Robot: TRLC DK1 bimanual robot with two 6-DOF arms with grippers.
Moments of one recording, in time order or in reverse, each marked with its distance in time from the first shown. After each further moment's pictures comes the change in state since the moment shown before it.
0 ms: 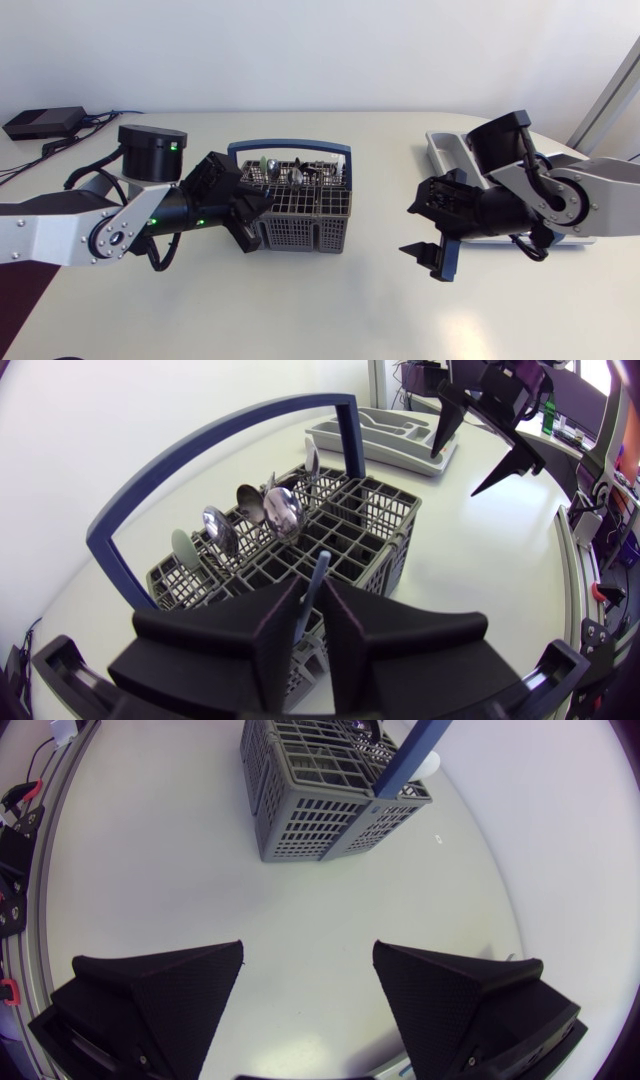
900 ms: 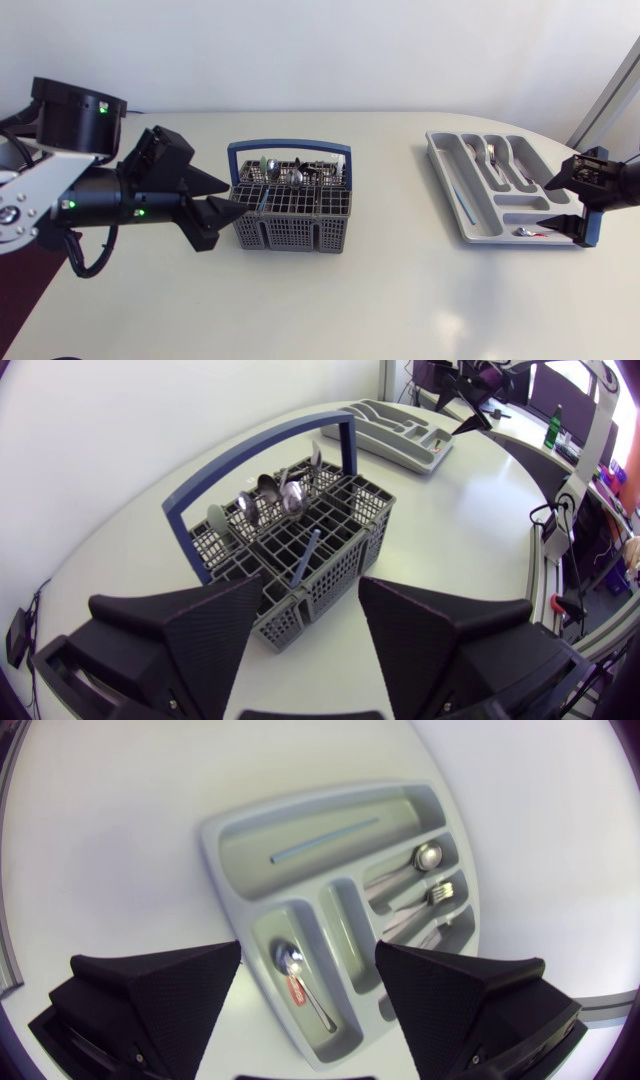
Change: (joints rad) left arm 0.051 -0.296 0.083 -0.491 0.000 -0.021; right arm -0.797 0.211 0.276 -0.200 -0.100 -0.653
